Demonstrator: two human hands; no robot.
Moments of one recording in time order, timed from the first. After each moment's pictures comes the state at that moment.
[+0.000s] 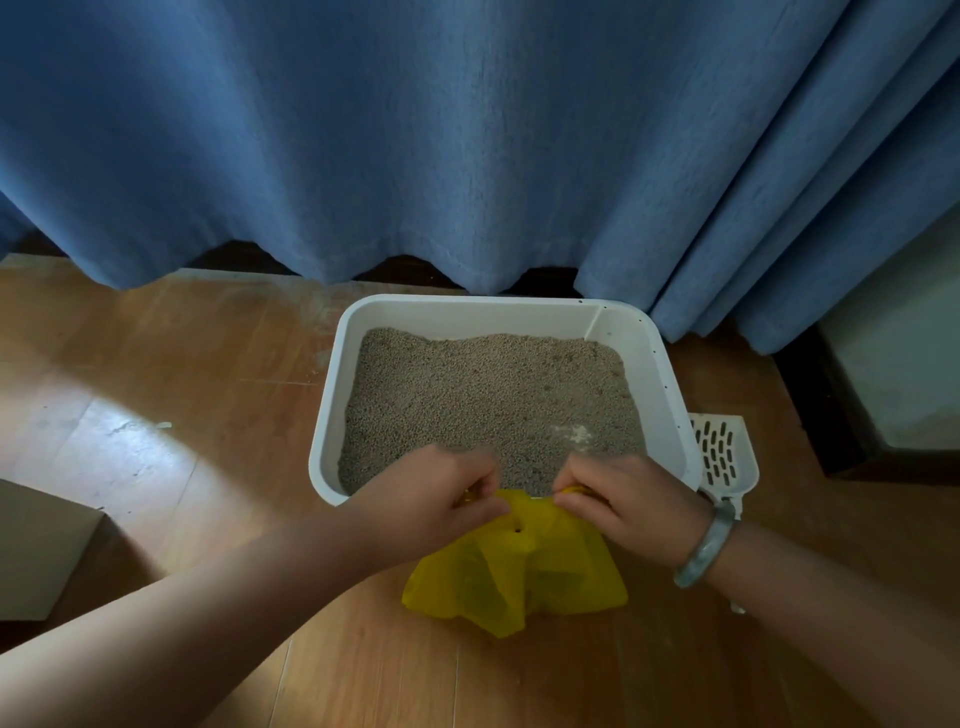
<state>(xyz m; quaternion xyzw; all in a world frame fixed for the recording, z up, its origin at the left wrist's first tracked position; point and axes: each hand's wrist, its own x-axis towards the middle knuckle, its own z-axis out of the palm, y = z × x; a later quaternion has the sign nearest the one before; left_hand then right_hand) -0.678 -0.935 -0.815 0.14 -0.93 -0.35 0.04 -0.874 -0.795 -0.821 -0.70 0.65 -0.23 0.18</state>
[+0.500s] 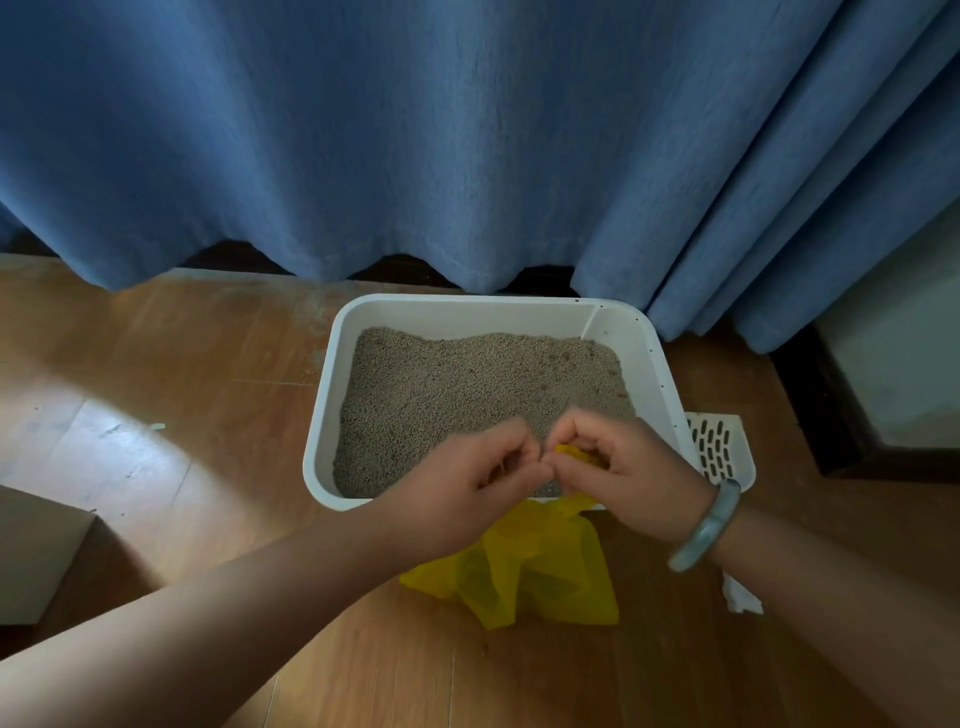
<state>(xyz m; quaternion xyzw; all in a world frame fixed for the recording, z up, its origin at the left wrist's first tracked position) -0.701 -0.916 -0.798 0.14 -0.82 -0.55 0.12 -0.866 -0.810 -0.789 -0.59 0.63 -0.38 0.34</state>
